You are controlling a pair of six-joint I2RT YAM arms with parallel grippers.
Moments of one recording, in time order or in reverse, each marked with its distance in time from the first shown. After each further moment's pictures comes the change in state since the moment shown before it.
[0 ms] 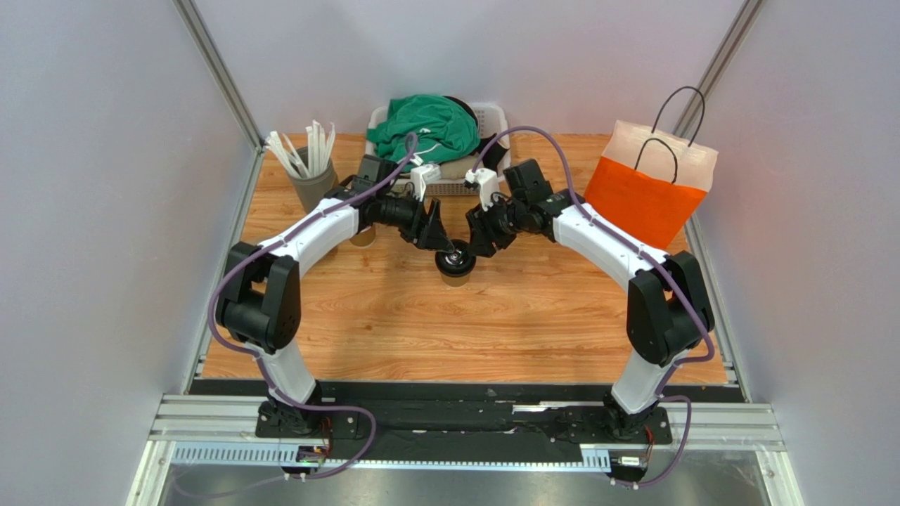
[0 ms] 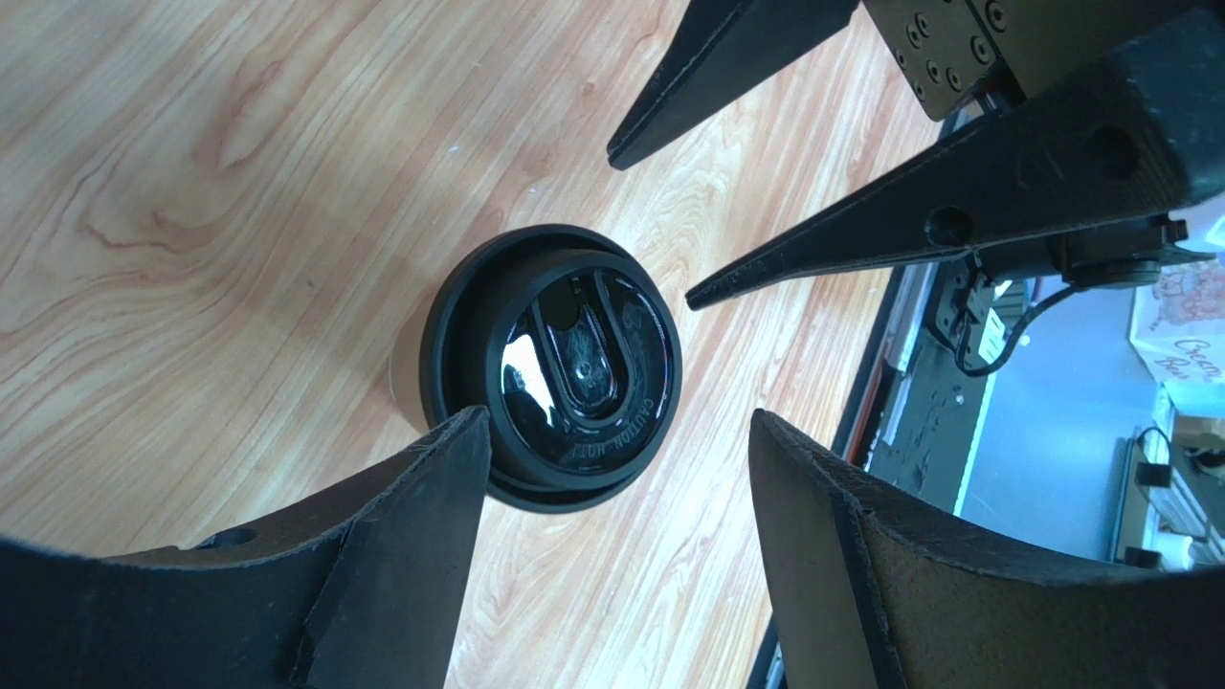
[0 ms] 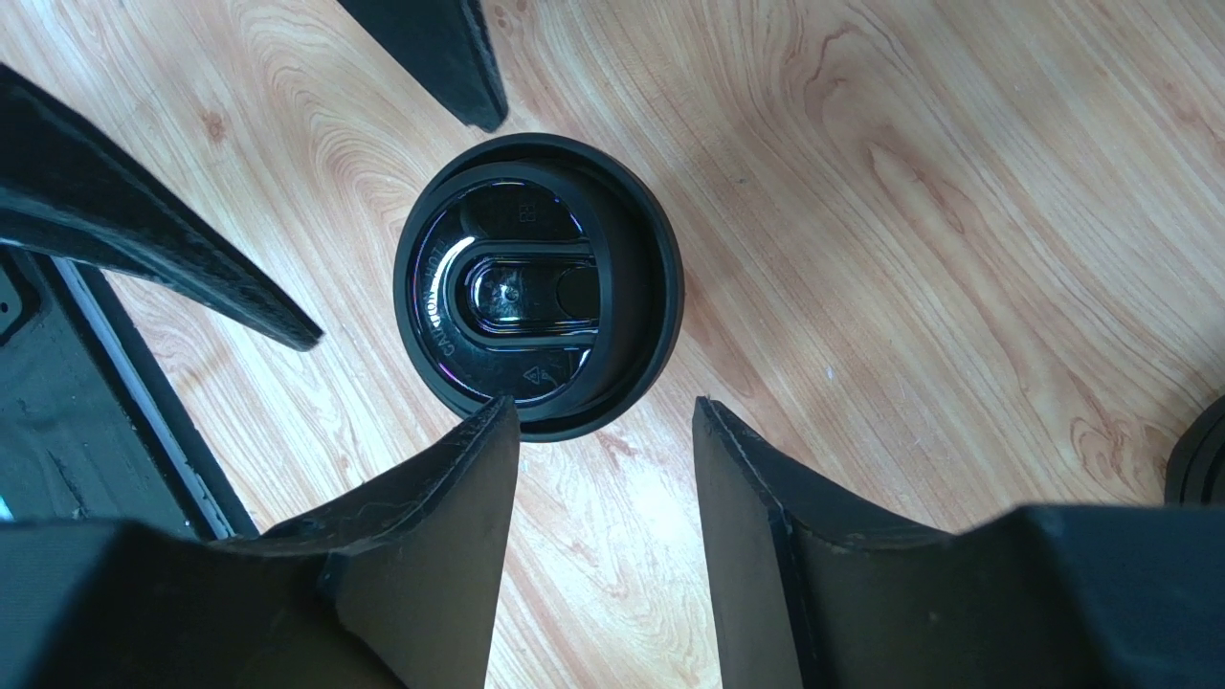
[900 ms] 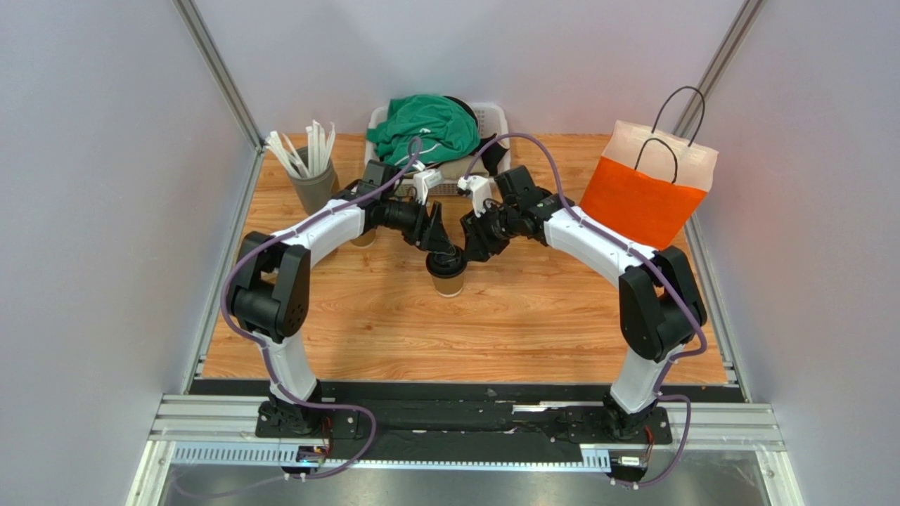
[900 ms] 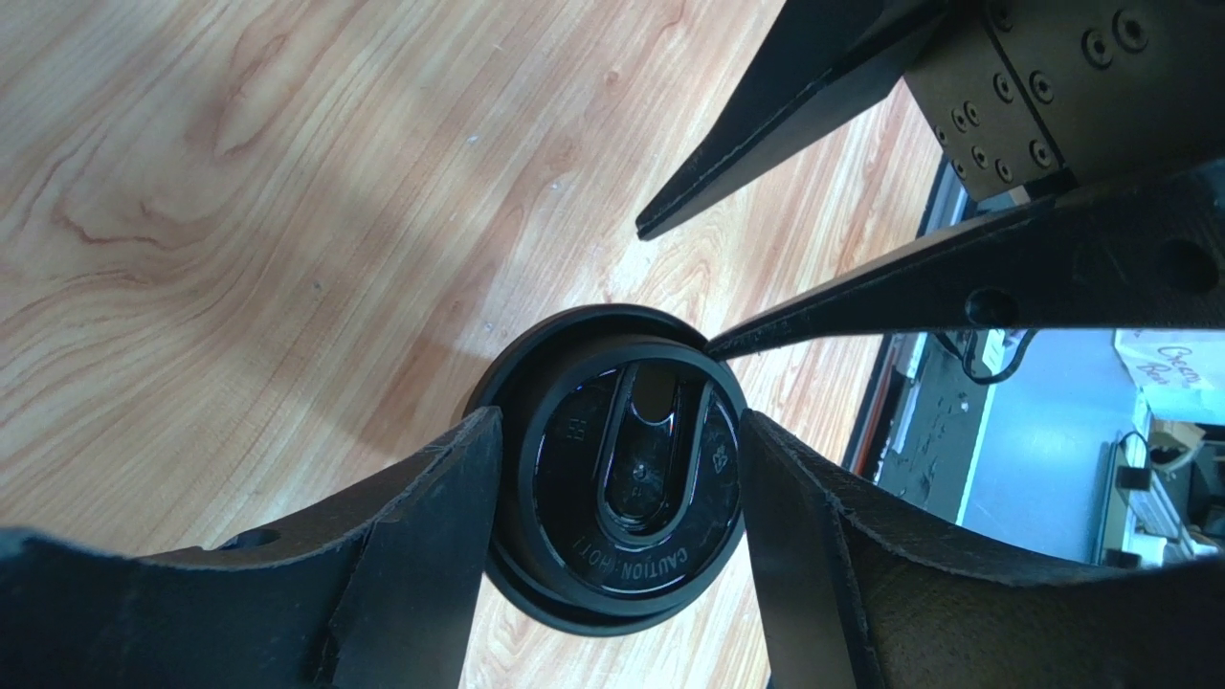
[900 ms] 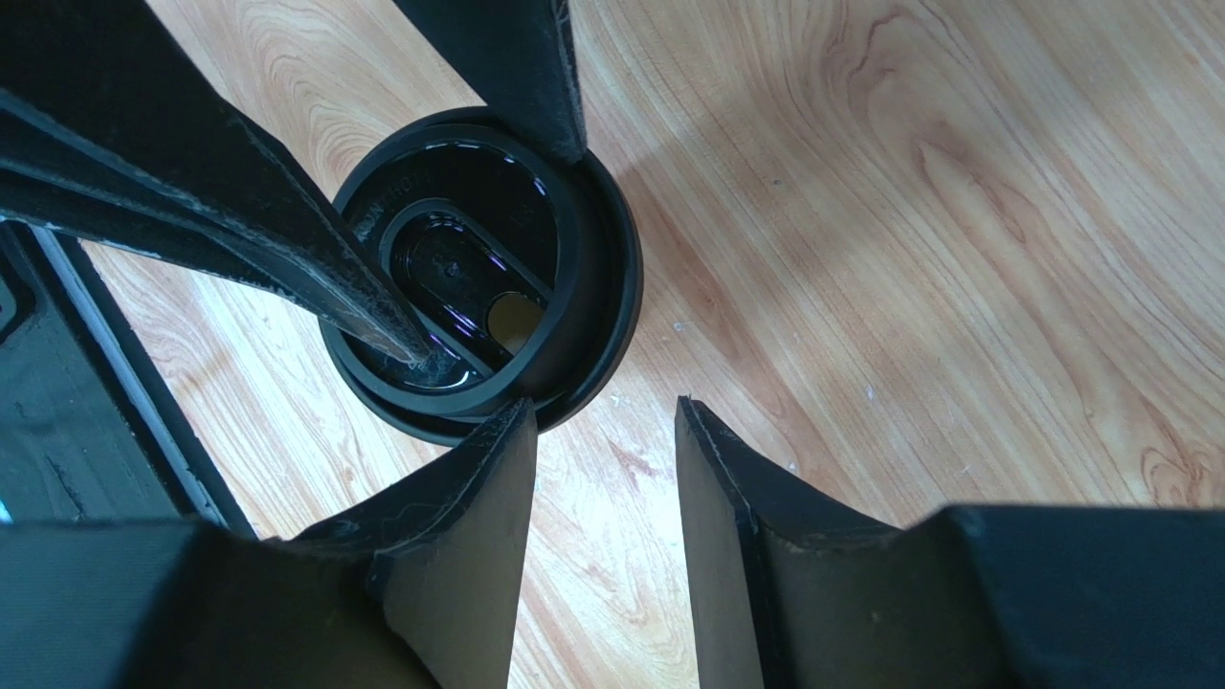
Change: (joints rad) left arm 0.001 0.080 -0.015 0.069 0.027 -0.026; right arm 0.030 0.038 -0.016 0.035 0.005 0.023
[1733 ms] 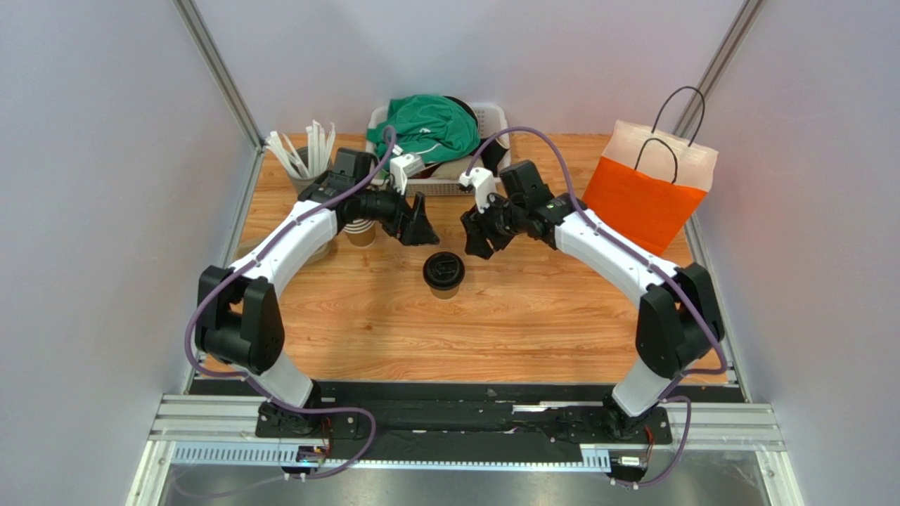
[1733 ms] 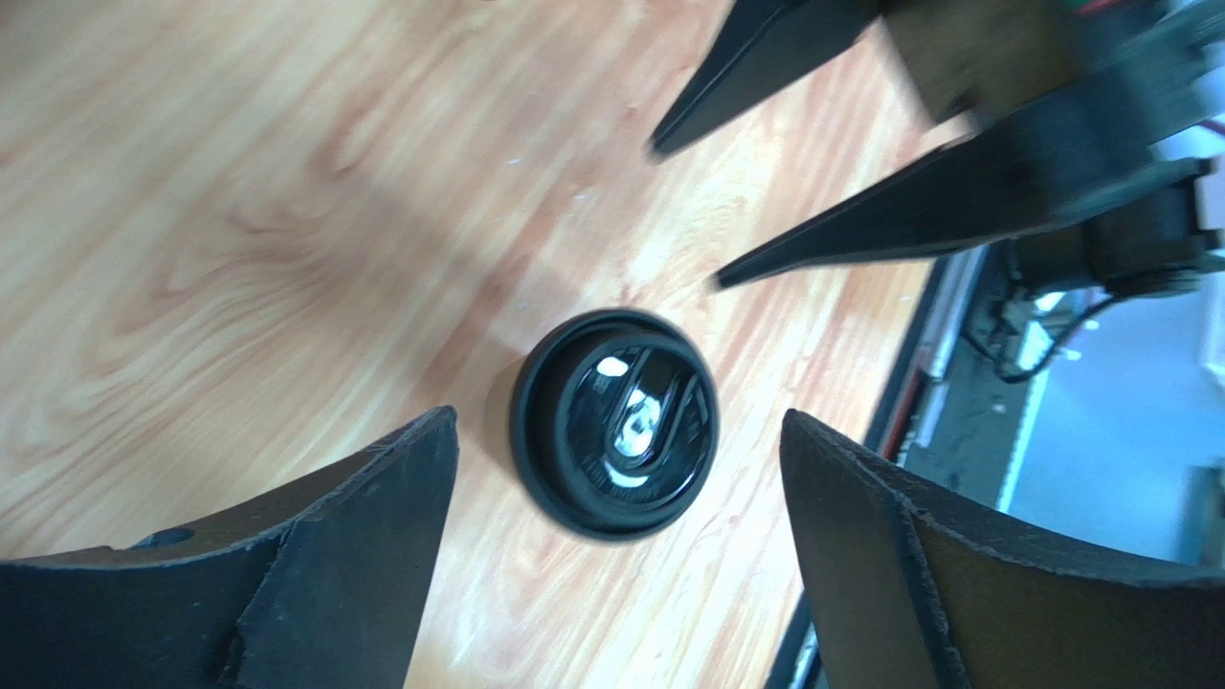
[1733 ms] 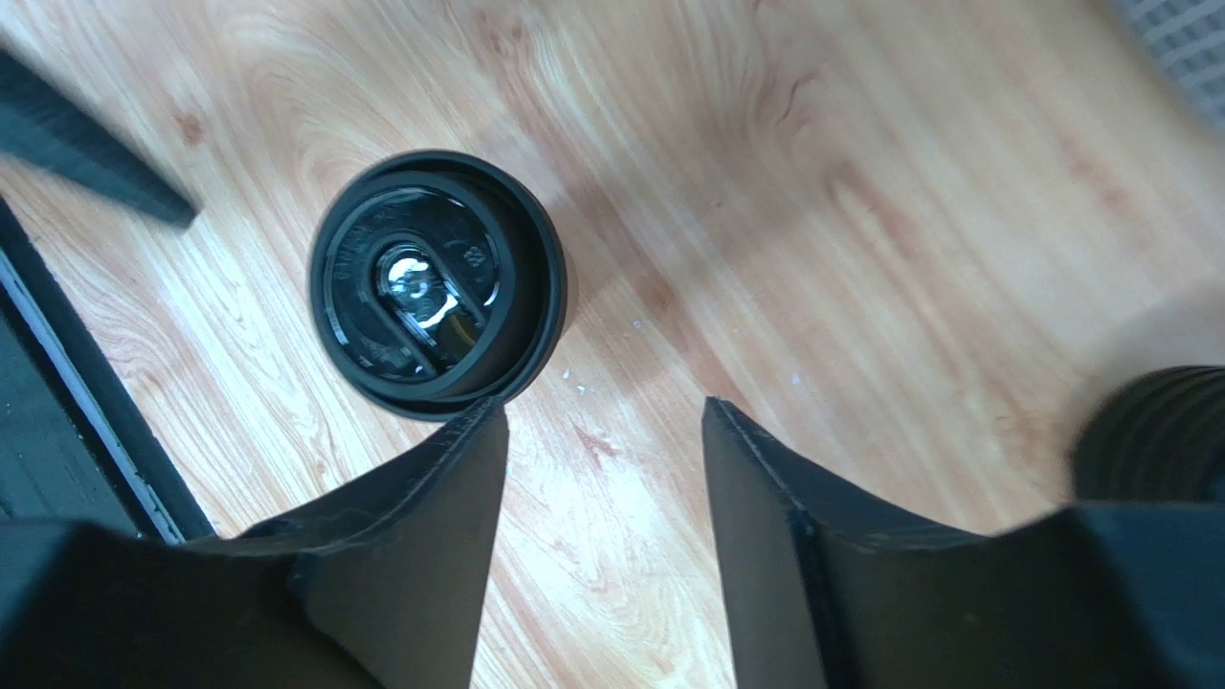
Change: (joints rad) left arm 0.050 -0.202 0.002 -0.120 -0.064 0.080; right arm 0.024 -0.089 0.000 -0.025 0.090 -0.051
